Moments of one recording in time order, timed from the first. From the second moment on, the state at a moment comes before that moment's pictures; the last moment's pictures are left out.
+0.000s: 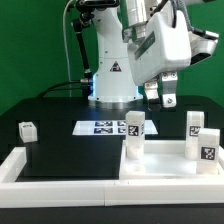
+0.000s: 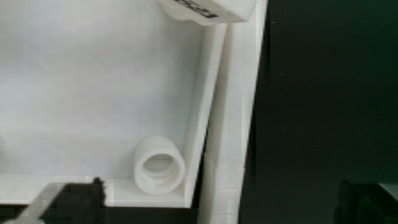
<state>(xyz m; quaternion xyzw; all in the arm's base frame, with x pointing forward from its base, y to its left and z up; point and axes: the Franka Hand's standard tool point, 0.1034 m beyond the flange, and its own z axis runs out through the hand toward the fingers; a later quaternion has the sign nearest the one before) 0.611 0.033 0.127 -0.76 0.63 -0.09 0.13</state>
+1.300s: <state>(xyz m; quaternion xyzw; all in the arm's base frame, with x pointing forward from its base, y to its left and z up) 0.549 -0.095 0.104 -0.99 0.10 -0.13 0.00</state>
